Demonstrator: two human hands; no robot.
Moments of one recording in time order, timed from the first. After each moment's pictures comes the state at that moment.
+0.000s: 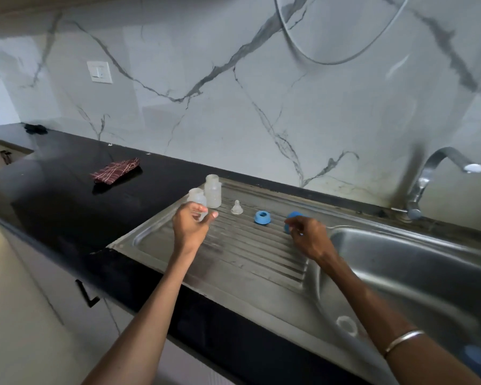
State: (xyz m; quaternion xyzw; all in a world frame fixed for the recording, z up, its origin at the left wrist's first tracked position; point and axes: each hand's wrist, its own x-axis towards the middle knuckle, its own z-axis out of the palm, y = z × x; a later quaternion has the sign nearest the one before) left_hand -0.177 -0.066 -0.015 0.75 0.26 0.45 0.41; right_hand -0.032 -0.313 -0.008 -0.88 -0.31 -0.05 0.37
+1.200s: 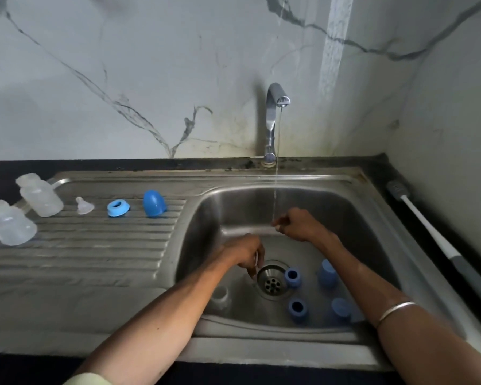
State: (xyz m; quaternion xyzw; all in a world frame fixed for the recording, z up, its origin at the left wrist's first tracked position) left_hand 0.009 -0.410 -0.089 0.96 -0.11 -0.25 0.08; right_hand 0.049 -0.578 -0.055 -0.94 -0.14 0.11 0.29
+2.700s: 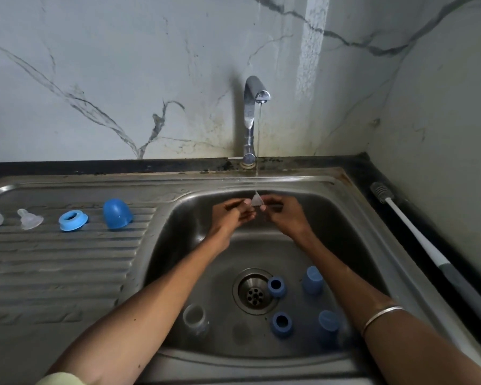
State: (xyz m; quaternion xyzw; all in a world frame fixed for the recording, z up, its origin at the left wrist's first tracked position) left_hand 0.065 -0.429 -0.080 0.60 0.09 0.03 0.79; right_hand 0.079 -0.582 -0.071 -0.84 -0.11 -0.03 0.54
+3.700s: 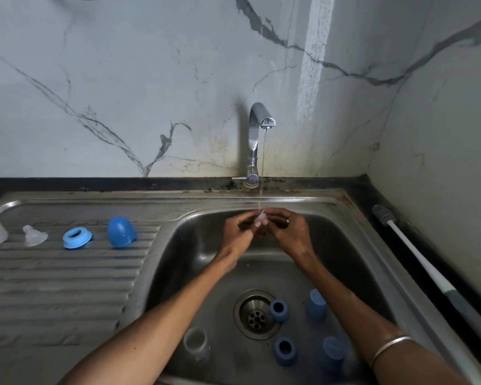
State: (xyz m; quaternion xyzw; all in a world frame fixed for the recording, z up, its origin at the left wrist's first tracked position) left_hand 0.062 -0.441 -0.068 0.68 -0.02 0.08 0.73; right_hand 0.074 -0.578 -0.063 -0.80 -0.10 -0.11 0.59
